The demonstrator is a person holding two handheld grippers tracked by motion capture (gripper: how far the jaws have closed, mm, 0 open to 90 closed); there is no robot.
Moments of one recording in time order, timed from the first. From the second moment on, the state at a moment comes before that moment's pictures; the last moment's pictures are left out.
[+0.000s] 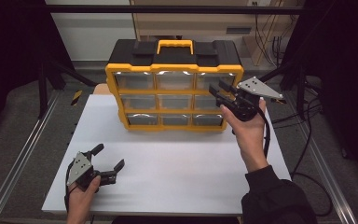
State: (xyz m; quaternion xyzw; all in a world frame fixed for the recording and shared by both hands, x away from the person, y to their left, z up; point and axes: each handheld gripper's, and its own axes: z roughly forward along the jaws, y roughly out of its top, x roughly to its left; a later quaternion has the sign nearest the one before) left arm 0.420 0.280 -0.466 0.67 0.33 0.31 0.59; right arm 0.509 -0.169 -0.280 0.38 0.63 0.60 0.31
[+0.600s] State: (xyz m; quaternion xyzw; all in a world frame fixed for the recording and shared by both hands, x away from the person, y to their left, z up) left arm 0.420 0.280 -0.466 0.67 0.33 0.31 0.59; right arm 0.506 -0.171 -0.277 0.37 0.62 0.61 0.31
